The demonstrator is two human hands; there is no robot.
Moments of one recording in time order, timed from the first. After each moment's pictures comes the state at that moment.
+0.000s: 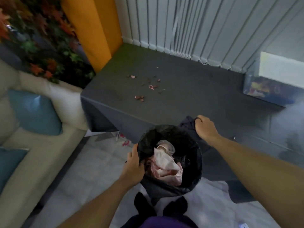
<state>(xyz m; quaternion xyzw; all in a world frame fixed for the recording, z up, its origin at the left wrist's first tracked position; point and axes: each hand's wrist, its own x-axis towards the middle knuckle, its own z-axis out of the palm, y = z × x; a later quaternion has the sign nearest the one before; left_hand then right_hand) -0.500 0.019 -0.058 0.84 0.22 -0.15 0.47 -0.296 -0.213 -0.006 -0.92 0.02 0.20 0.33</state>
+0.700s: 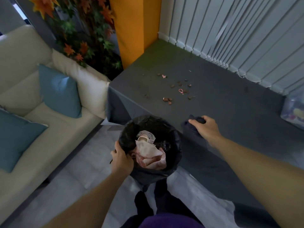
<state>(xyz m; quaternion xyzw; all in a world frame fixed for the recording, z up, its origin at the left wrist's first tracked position) -0.509 0.118 -0.065 0.75 0.49 -0.07 0.44 -0.265 -0.102 -0.028 -0.88 0.04 0.21 0.43</state>
